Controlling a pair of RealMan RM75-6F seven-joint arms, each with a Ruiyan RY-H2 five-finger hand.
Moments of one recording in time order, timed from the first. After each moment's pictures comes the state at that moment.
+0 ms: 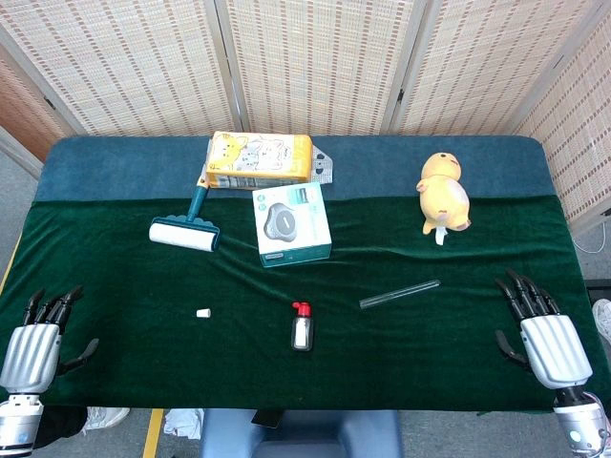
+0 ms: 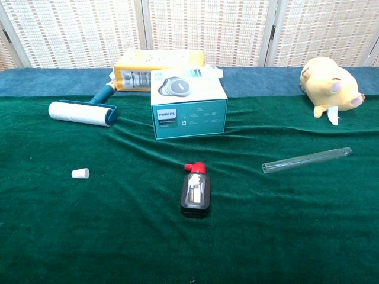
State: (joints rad) left arm -0.10 -1.19 -0.05 -1.66 1.50 1.51 0.11; right arm 0.11 -1.06 -0.03 -1.75 -1.57 1.50 -0.14
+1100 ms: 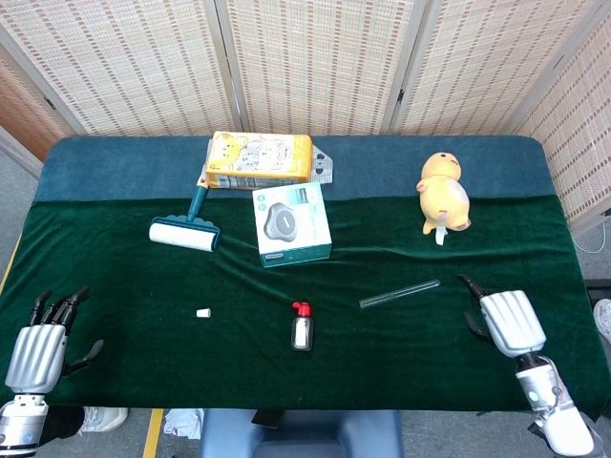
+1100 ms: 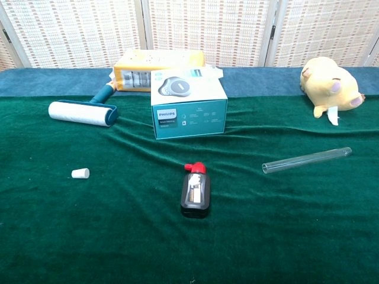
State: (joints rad) left arm -0.10 -1.20 -0.04 -1.66 1.51 1.50 0.13; right arm 0.25 -1.20 0.07 -1.62 -1.49 1.27 -0.23
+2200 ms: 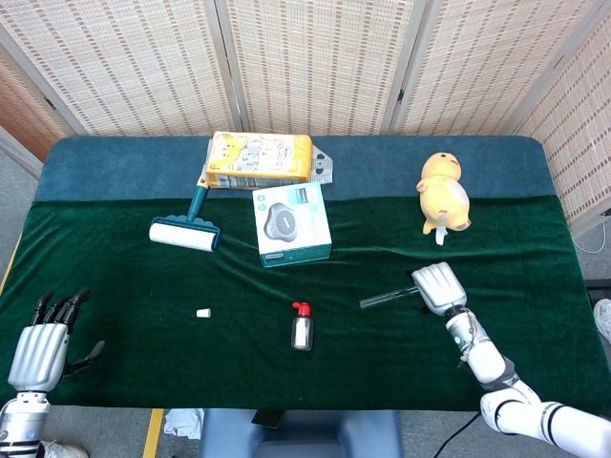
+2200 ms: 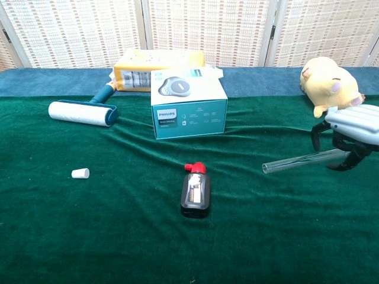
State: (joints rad) left arm -0.11 -1.21 -0.05 -1.66 1.47 1.47 0.14; right arm 0.54 -1.50 0.13 -1.29 -1.25 0.89 -0.40
